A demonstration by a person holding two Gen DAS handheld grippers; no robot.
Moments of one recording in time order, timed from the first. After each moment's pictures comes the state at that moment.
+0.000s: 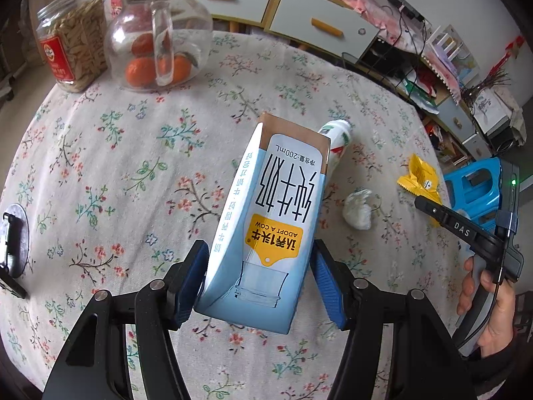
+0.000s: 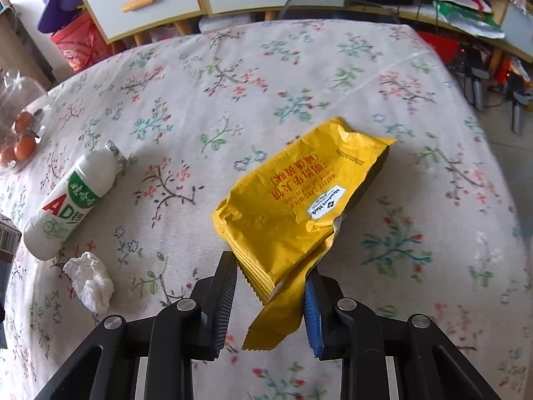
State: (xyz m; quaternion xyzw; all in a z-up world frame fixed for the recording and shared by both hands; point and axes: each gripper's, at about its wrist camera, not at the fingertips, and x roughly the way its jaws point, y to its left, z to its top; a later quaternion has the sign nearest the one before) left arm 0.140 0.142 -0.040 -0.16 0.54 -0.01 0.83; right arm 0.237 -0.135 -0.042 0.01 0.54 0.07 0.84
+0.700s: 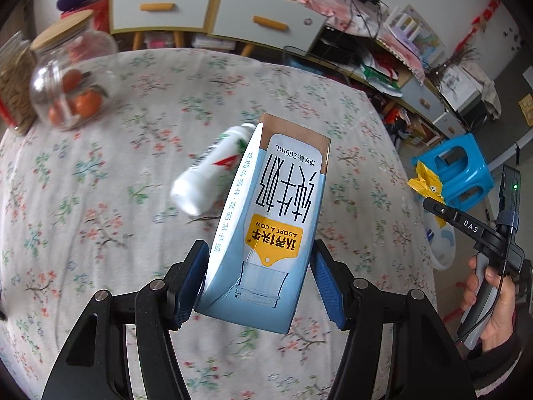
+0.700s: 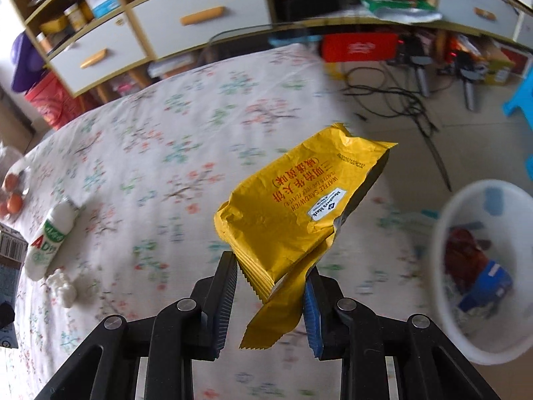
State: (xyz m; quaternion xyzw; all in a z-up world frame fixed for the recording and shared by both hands) left arm 0.164 0.060 -0.018 -0.13 0.53 -0.09 0.83; right arm 0.218 -0.255 -0.002 0.08 0.52 0.01 0.85
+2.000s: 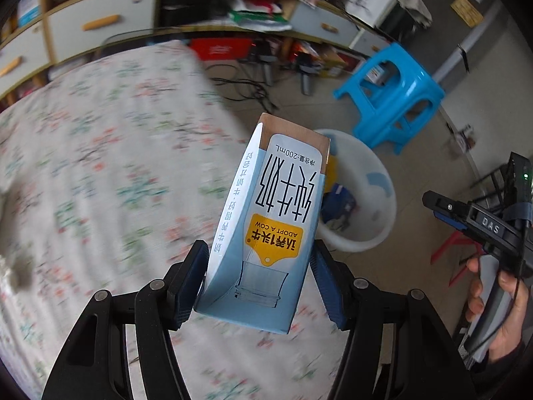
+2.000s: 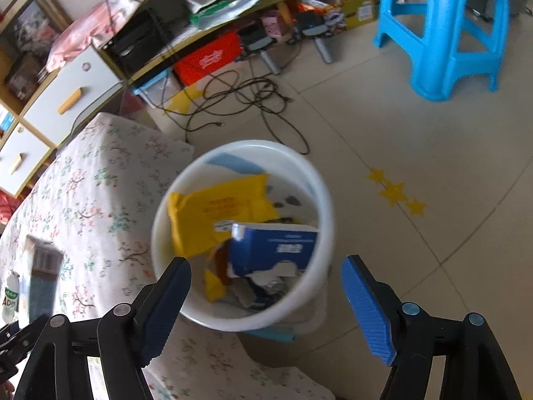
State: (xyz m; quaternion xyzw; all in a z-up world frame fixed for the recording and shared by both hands) left arm 0.184 -0.226 -0.027 -0.02 0.55 -0.26 0.80; right arm 0.110 -0.503 0.023 0.21 0.50 -0.13 0.83
